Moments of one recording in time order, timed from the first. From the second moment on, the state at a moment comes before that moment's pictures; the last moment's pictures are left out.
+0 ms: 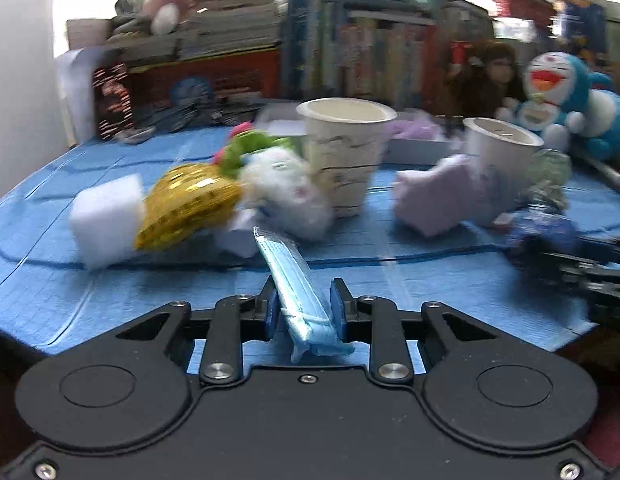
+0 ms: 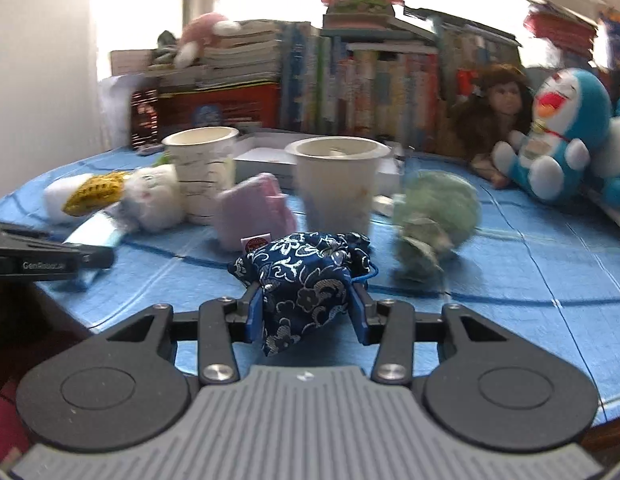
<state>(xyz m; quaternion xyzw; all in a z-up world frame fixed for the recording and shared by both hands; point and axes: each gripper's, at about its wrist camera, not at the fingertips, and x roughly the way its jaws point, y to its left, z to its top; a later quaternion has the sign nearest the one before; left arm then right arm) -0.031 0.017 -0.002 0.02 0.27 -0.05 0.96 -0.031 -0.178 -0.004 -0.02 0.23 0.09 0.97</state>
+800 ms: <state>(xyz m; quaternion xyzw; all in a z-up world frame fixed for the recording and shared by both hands) 0.021 0.001 0.117 0.01 0.17 -0.15 0.97 0.003 -0.176 0.083 -0.01 0.14 0.12 0.98</state>
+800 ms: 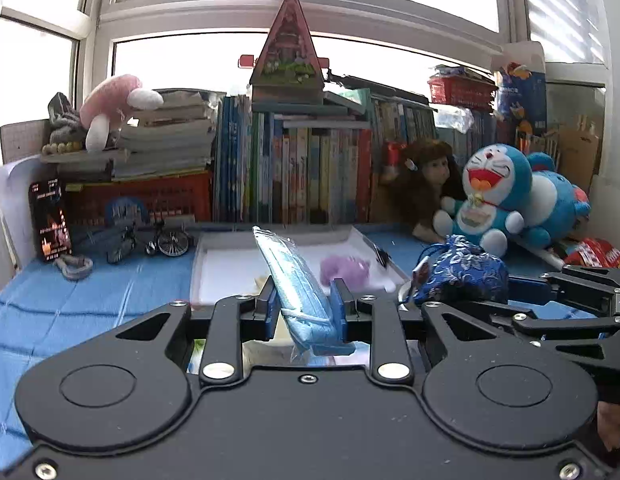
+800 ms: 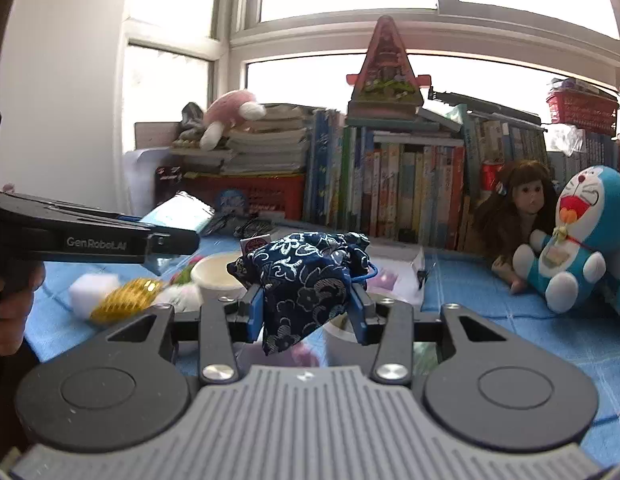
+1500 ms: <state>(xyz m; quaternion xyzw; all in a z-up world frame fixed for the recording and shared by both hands) 0.177 0.007 0.131 0.00 0.25 -0.15 0.96 0.123 -0.182 0.114 0.02 0.22 0.11 0.97</state>
